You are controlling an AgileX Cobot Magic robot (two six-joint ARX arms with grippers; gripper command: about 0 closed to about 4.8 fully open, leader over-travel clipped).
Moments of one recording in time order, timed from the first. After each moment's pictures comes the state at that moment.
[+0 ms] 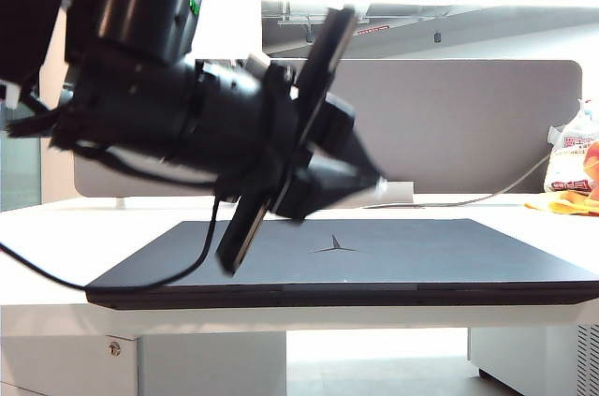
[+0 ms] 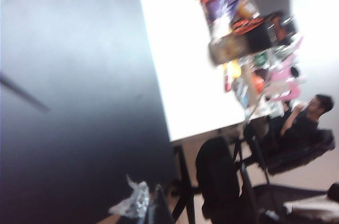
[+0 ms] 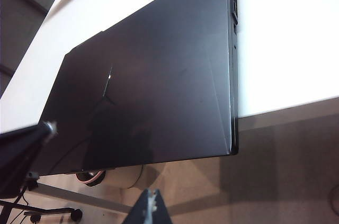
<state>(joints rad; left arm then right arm) -0.94 1.69 0.52 0.96 0.01 -1.07 0.12 0.06 0.13 -0.45 -0.36 0.61</state>
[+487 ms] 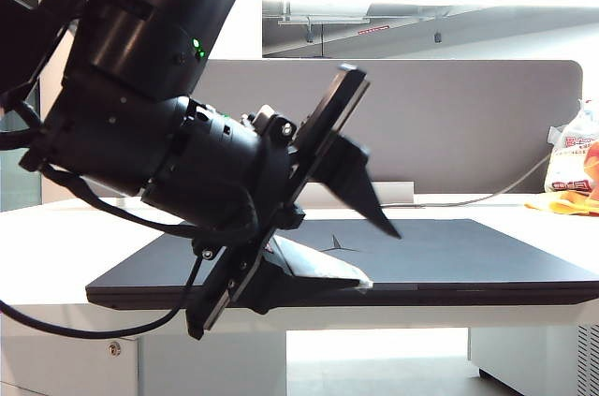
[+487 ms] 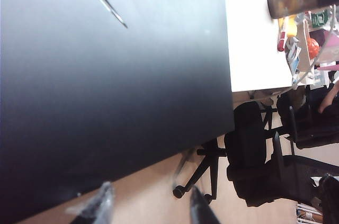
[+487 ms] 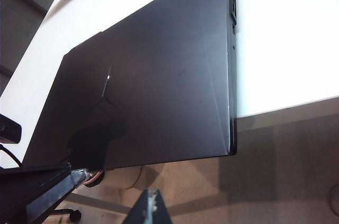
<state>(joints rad) -0.95 1.69 0.52 0.75 0.07 -1.12 0.12 0.06 0.13 -0.45 -0.35 0.61</state>
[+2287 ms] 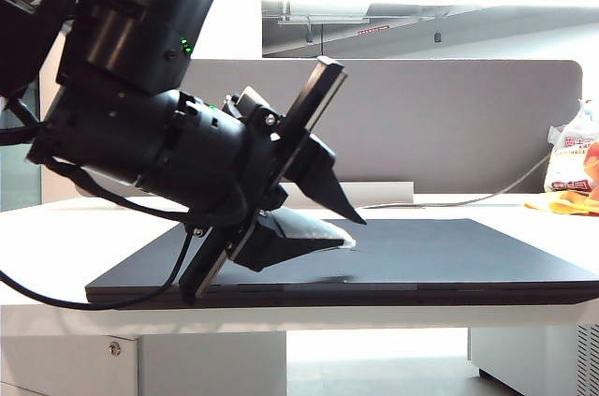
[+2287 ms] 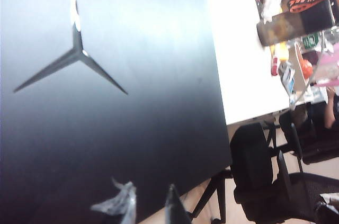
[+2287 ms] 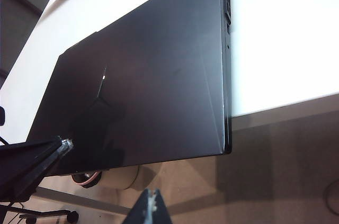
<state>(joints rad) -0.89 1.69 0.52 0.81 0.06 -1.03 0.12 0.06 0.13 -0.46 -0.34 0.61</state>
